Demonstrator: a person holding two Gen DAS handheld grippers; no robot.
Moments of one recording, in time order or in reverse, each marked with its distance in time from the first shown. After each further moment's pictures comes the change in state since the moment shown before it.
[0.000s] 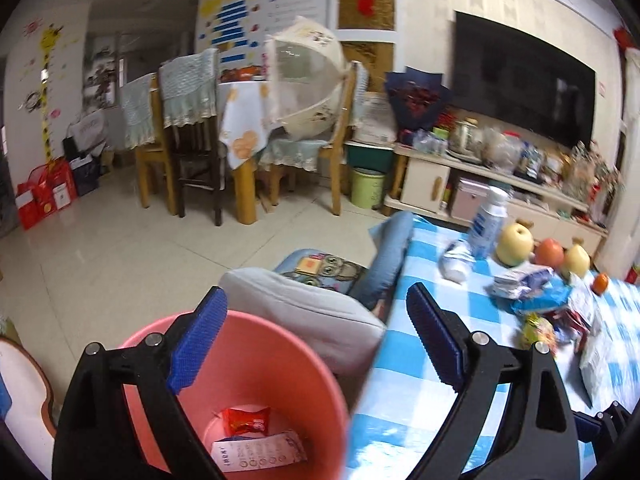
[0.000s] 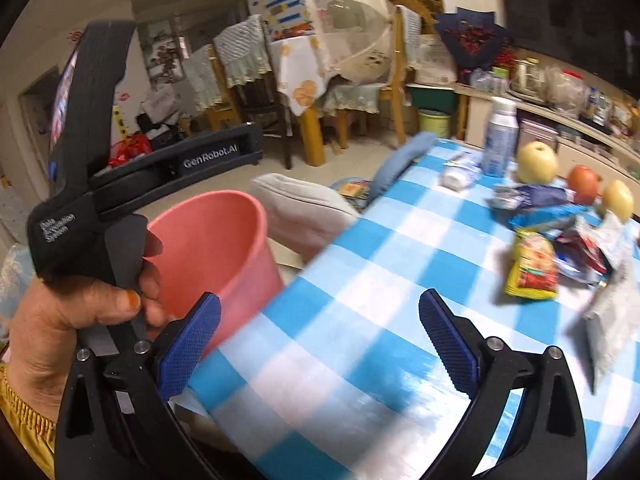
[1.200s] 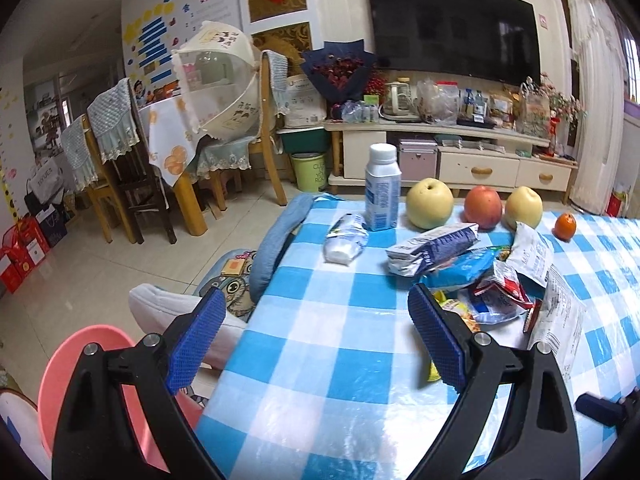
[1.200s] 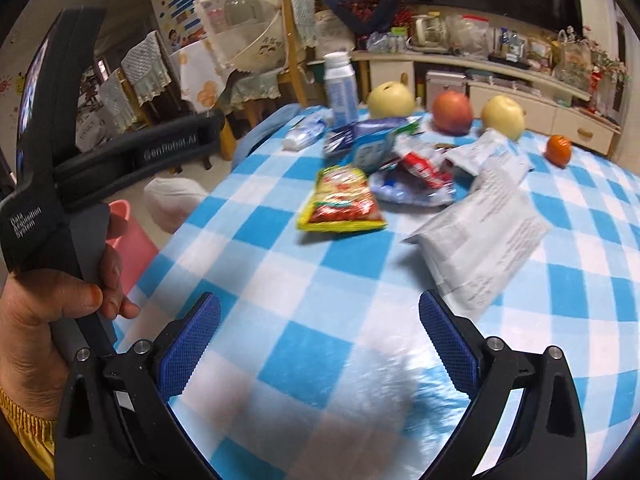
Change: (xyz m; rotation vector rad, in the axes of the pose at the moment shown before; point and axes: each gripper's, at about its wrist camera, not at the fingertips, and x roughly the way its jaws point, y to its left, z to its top) left arm 0.010 -0.175 -0.014 0.234 0.039 -0.083; right arm -0.057 -0.142 -0.041 0.222 0.022 -0.177
